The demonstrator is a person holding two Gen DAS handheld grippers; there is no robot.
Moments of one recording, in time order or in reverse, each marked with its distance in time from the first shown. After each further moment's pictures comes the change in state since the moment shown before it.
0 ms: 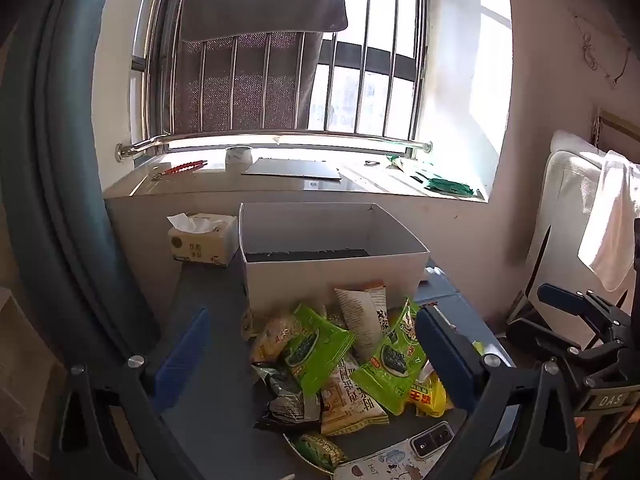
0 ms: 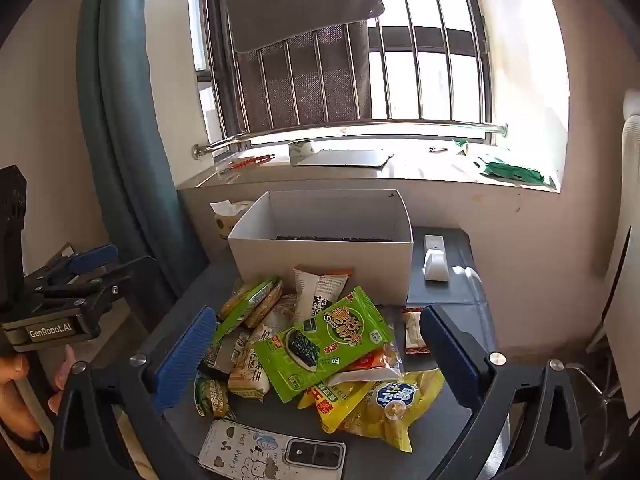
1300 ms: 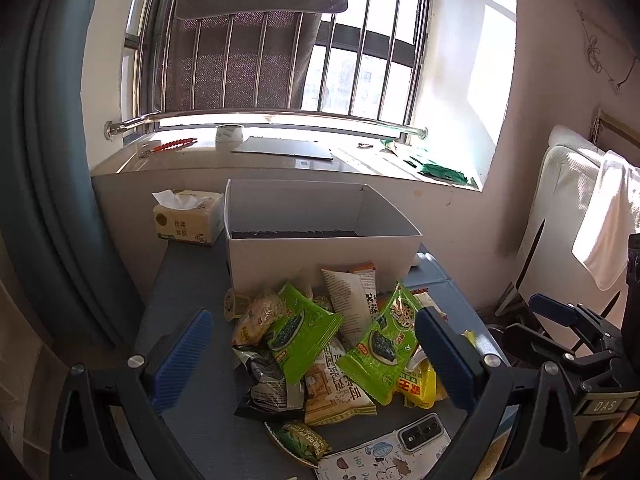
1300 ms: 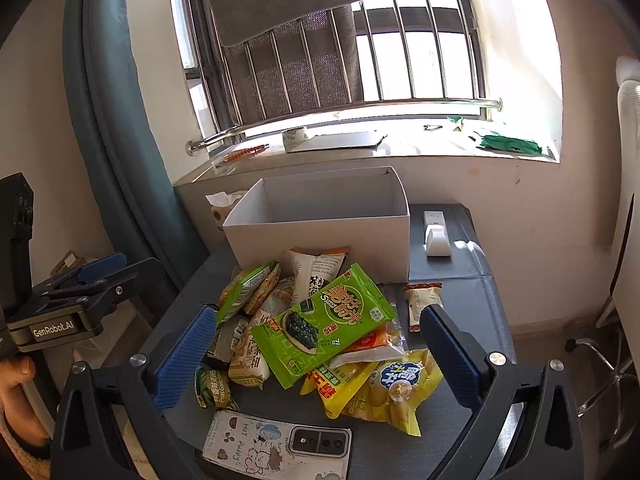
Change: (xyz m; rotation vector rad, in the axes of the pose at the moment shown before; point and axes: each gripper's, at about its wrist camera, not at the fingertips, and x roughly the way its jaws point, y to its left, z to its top) left arm 0.022 -0.002 -0.011 -0.037 0.091 -0.040; right arm 0.010 -0.012 -0.016 0.070 0.049 0.011
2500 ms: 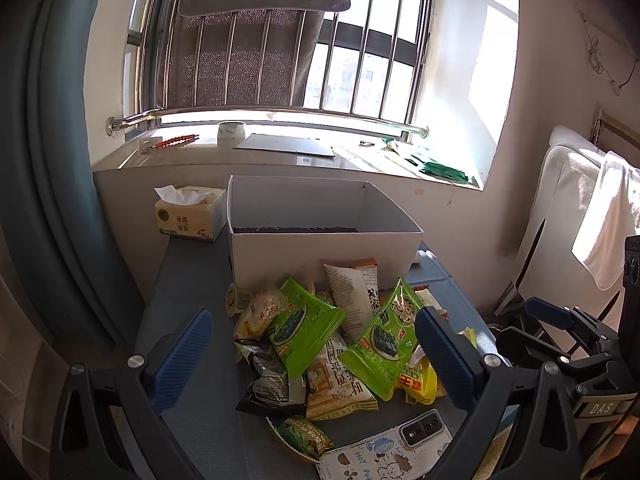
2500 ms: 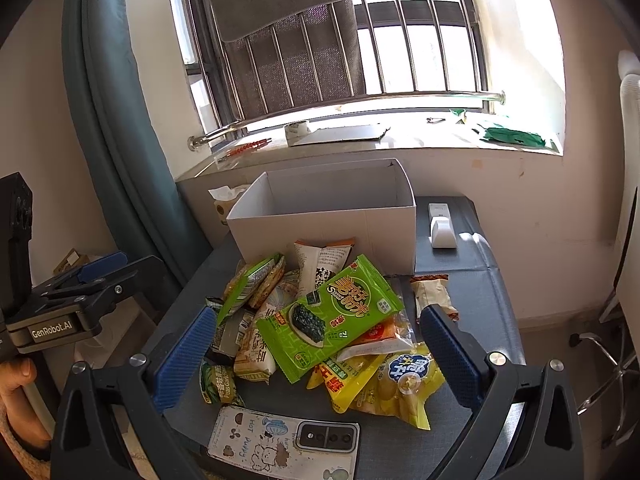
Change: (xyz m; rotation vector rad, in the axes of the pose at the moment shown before) left arm -0.002 0.002 -0.003 -0.008 0.007 0.002; right arm 0.003 0.002 -0.003 0.010 0.022 0.012
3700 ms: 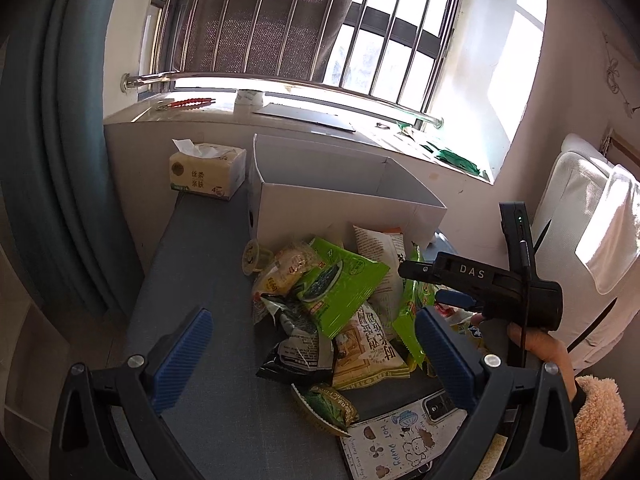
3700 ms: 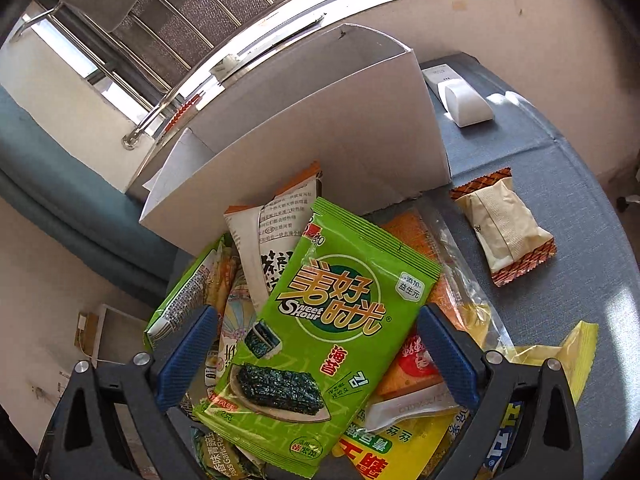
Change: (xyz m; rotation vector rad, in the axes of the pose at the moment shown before) left arm 0.011 0.046 -0.036 -0.093 0.062 -0.020; right arm 0.165 -0.044 -0.003 0.390 0.299 0.052
